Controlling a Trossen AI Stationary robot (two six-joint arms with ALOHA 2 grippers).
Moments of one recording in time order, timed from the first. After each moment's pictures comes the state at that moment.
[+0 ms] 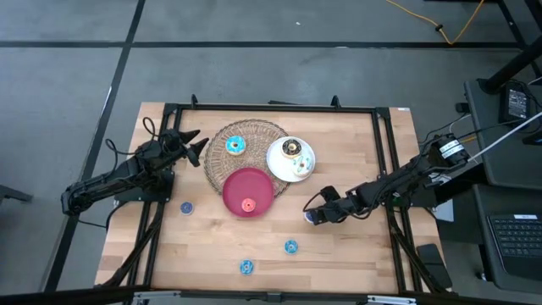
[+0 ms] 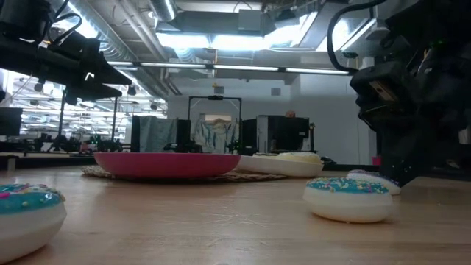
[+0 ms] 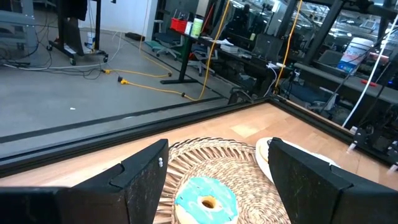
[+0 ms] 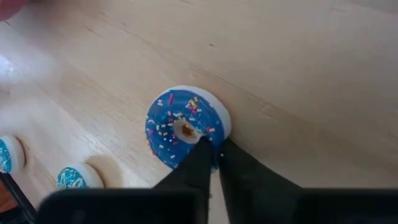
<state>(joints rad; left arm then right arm) 0.43 0.02 0.07 -0.13 -0.32 -0.33 0.41 1.53 0.55 -0.02 0.16 1.58</state>
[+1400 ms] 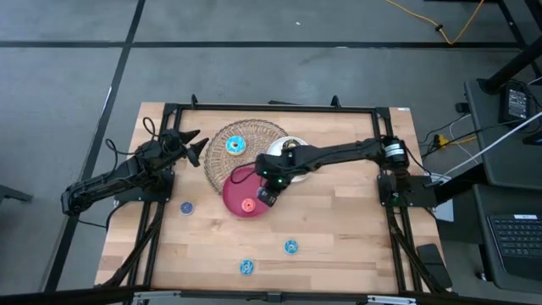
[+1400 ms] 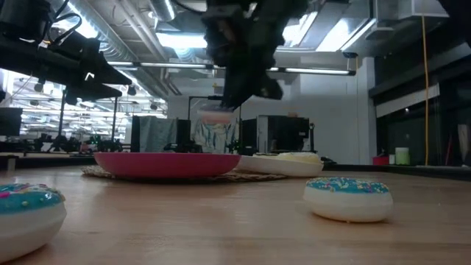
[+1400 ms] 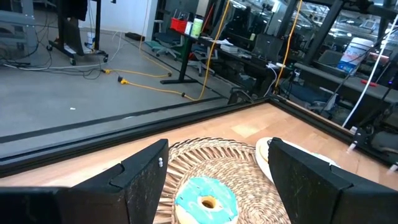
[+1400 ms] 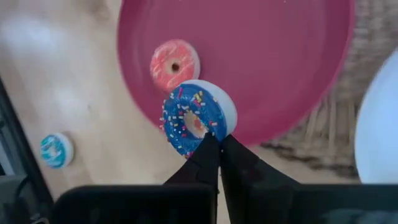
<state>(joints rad) 0.43 0.02 0.07 -0.13 -0.32 -0.33 0.03 2.03 1.67 -0.77 -0.16 0.58</state>
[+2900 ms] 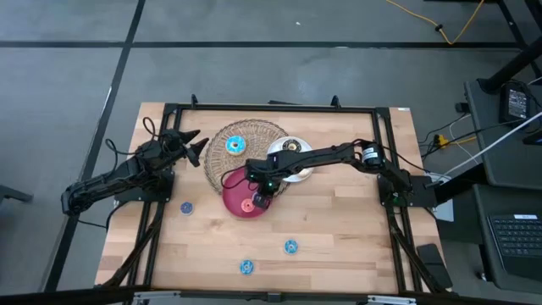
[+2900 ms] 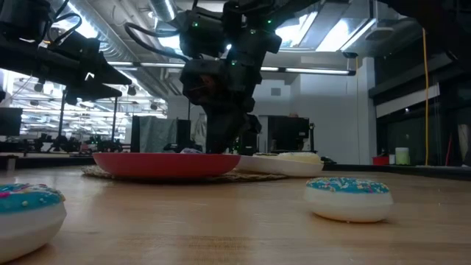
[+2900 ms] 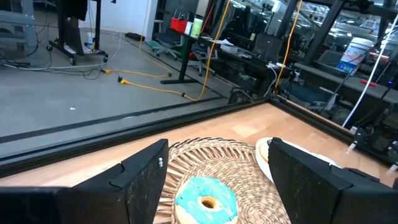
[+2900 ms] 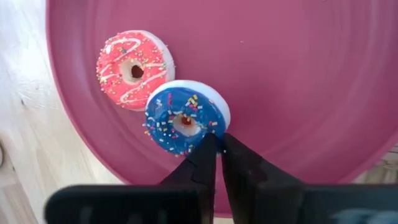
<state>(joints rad) 0.43 0.02 0.07 -0.13 -0.32 -0.33 0.00 2.25 1.80 -0.79 -0.20 0.41</state>
